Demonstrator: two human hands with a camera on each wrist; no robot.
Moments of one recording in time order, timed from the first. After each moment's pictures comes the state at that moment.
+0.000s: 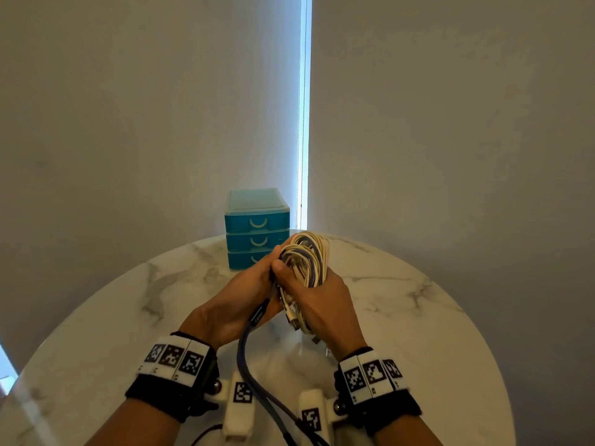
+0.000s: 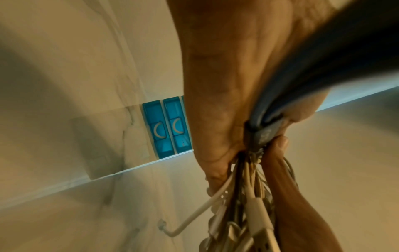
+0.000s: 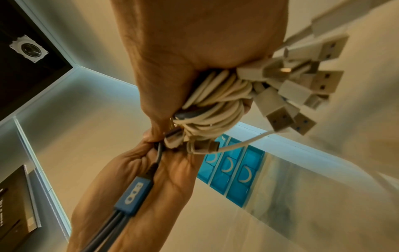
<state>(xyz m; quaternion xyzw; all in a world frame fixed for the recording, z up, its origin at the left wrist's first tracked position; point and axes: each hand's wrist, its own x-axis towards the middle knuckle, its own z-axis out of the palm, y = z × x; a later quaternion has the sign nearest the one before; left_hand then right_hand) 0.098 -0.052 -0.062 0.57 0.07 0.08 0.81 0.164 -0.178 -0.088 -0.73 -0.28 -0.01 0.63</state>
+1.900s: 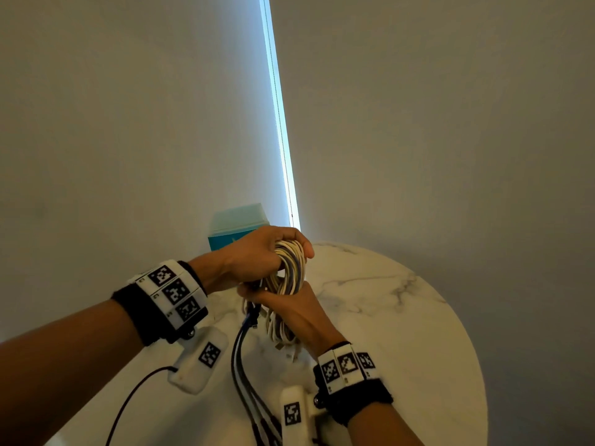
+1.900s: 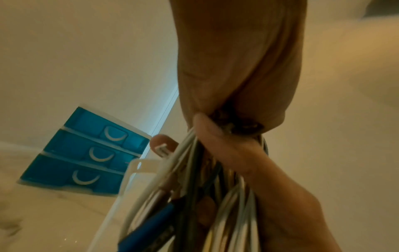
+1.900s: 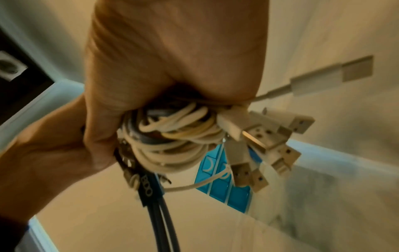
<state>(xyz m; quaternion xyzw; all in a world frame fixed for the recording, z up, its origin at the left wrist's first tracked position) 0.132 -0.083 0.034 0.94 -0.04 0.09 0.32 0.180 -0.175 -0.090 -0.62 -0.32 0.17 0.69</state>
